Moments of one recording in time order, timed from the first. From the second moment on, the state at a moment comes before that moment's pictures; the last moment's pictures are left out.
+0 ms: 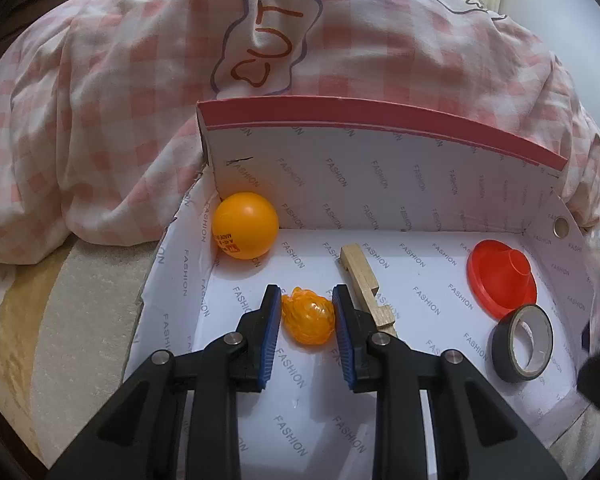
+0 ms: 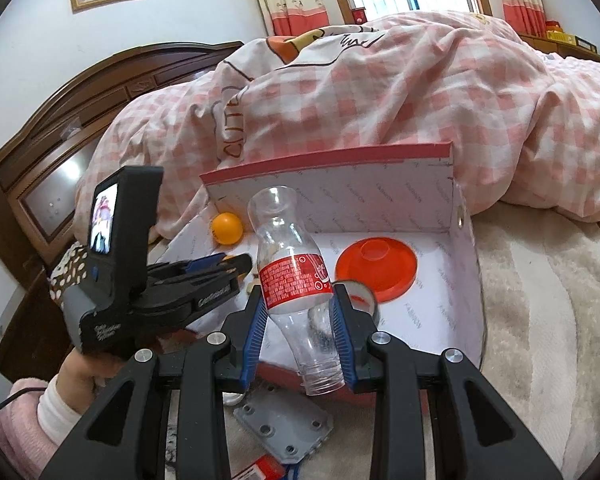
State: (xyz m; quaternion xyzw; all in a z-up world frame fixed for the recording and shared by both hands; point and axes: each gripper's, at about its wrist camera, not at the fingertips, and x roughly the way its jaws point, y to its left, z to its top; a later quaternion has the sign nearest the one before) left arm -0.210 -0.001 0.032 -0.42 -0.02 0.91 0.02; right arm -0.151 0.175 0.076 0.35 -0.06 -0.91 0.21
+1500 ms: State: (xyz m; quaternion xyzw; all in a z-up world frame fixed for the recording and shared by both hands) left arm -0.087 -0.021 0.087 -0.36 -0.02 0.93 0.08; right arm -0.064 0.179 0.066 0.36 -0.01 -0.91 0.22
